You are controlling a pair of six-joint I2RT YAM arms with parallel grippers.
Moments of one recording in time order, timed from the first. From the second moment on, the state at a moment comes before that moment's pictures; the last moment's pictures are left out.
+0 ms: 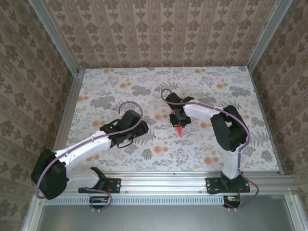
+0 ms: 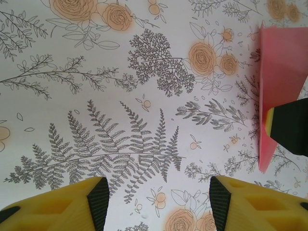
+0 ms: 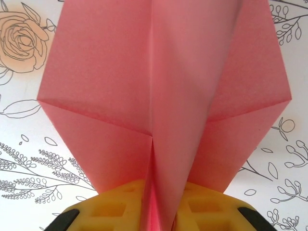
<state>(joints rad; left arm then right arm) -0.79 1.21 0.75 -0.45 -0.11 -0.95 0.56 1.94 1.32 -0.77 0.10 0.45</state>
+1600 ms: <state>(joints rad) -0.76 1.20 0.75 -0.51 -0.12 -0.94 0.57 1.96 1.36 -0.82 0.18 0.47</state>
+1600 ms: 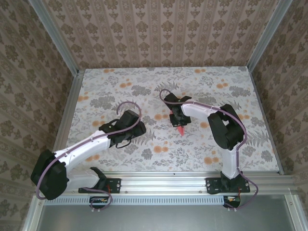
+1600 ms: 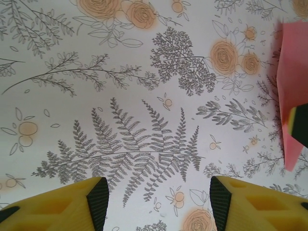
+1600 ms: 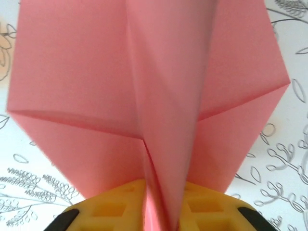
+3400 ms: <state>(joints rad) -0.04 1.53 0.40 0.65 -0.13 0.06 0.03 1.55 0.36 0.81 0.13 0.04</state>
